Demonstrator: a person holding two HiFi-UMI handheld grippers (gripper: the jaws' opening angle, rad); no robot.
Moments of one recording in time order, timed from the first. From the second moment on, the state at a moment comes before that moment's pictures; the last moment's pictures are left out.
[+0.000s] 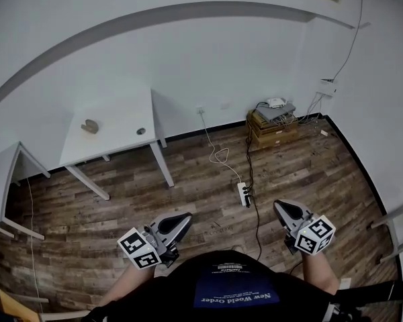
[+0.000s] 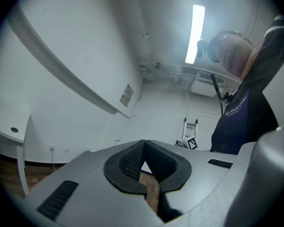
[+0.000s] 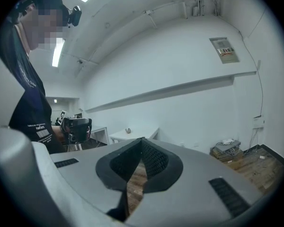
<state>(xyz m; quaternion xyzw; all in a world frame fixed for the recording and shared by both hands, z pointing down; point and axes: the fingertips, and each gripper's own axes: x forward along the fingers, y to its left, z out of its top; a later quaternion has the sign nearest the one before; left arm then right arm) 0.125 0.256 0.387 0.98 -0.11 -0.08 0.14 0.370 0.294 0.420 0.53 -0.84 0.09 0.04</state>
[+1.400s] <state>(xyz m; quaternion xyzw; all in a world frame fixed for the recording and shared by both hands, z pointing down) 0.366 -0.042 0.399 0.98 -0.09 -0.07 0.16 0.587 -0.024 0.420 0.51 -0.85 0.09 0.03</state>
